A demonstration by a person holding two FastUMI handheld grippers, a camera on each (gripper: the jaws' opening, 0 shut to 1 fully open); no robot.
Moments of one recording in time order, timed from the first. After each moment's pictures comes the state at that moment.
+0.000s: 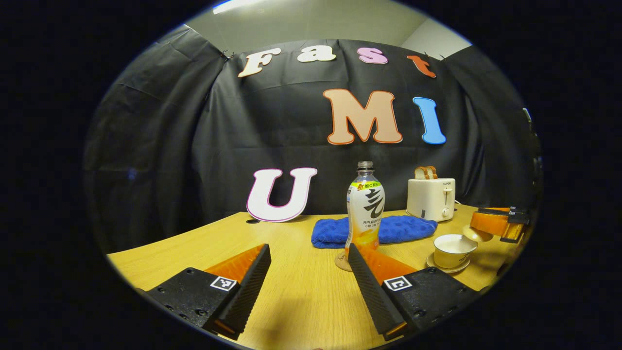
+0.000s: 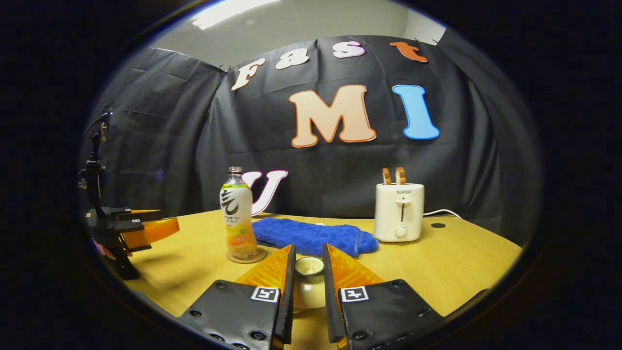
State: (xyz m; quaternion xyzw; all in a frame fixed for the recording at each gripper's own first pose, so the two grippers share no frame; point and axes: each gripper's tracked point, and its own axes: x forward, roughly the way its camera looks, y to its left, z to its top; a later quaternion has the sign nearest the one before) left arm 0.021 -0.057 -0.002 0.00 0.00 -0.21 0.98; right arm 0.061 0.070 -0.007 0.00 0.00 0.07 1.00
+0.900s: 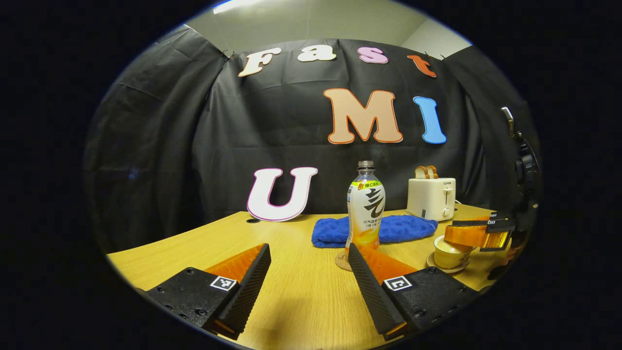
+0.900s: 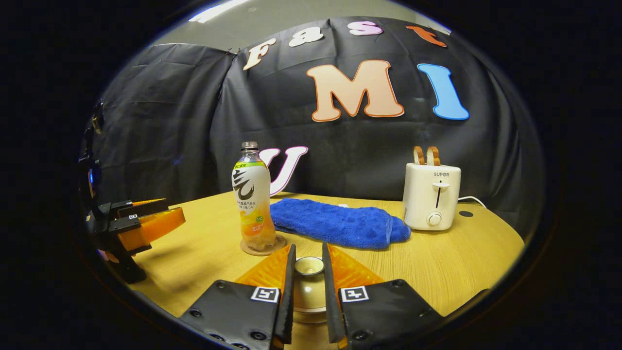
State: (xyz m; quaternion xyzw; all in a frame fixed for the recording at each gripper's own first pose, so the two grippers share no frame) left arm 0.023 -0.057 0.001 0.00 0.00 -0.21 0.98; right arm 0.087 0.095 -0.034 -0.01 0.08 0.12 0.99
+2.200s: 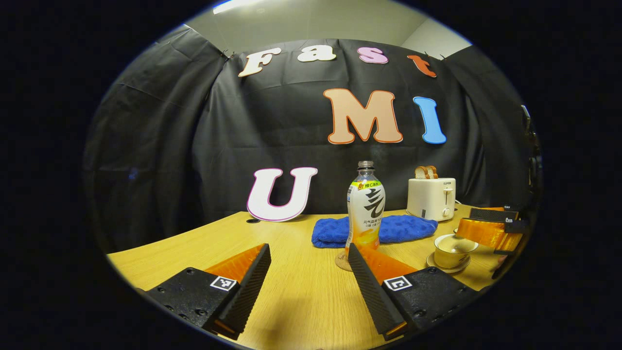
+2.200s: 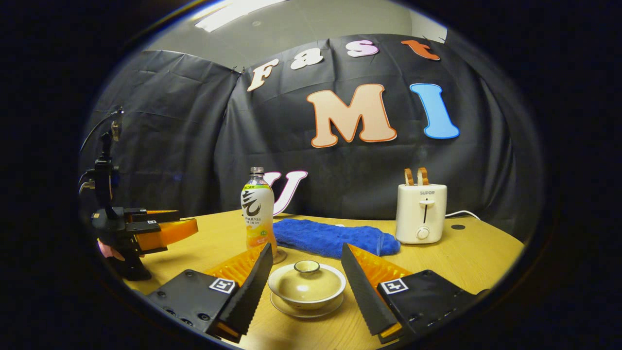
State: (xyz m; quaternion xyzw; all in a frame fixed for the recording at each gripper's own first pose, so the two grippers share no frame) left arm 0.022 -0.059 0.004 0.00 0.00 -0.21 0.98; right arm 0.054 0.075 -0.005 0.00 0.00 0.11 0.99
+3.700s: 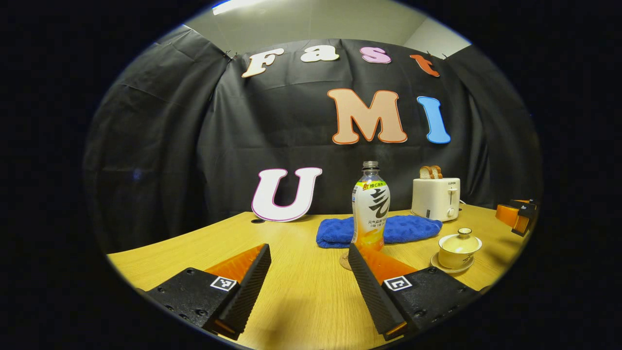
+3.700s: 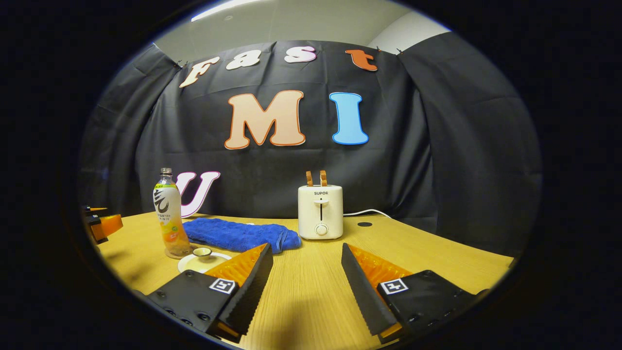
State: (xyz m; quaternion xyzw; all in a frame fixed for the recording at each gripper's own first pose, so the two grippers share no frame) left arm 0.026 -0.054 0.004 0.00 0.00 -0.20 0.98; right arm 0.022 -0.050 0.000 -0.01 -0.01 -0.14 0.99
